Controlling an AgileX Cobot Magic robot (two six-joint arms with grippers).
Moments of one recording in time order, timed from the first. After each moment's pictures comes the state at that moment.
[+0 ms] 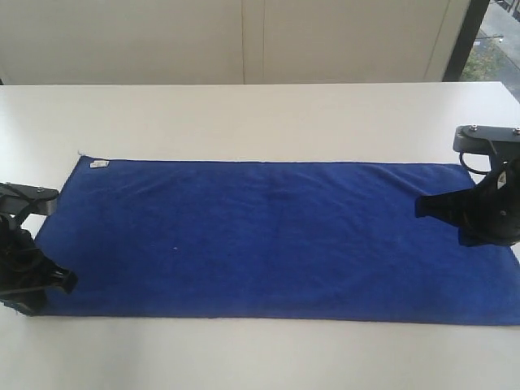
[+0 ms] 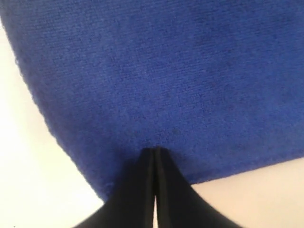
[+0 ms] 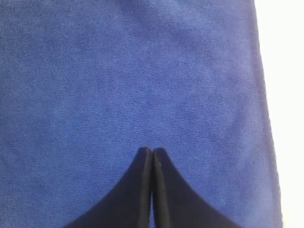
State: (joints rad) left arm -0.16 1.63 -0.71 -0.13 0.64 0.21; right arm -0.04 1.57 -0.77 -0.14 0.48 0.34
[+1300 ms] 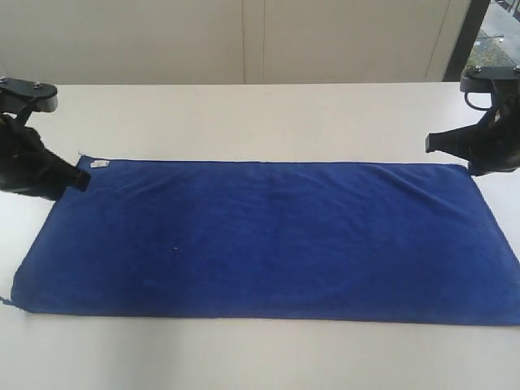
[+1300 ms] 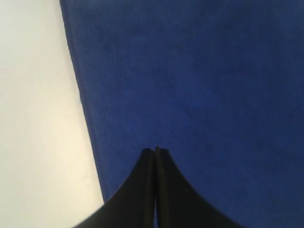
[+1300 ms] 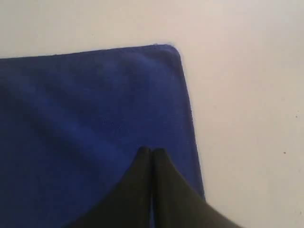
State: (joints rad) left arm -0.16 1.58 -0.97 -0.13 0.60 0.23; right arm -0.14 1.81 -1.13 -0.25 0.49 0.33
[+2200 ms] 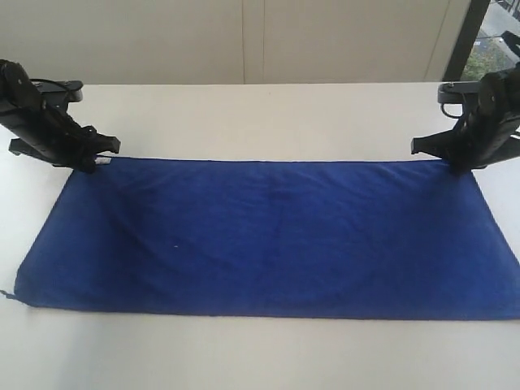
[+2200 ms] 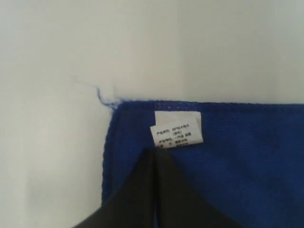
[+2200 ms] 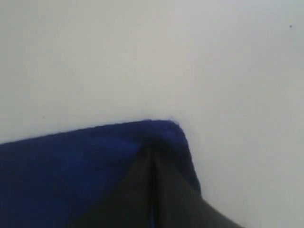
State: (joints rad) left arm -0.07 2.13 -1.47 -0.26 0.52 0.22; right arm -0.18 2.18 -1.44 -0.27 0.47 0.30
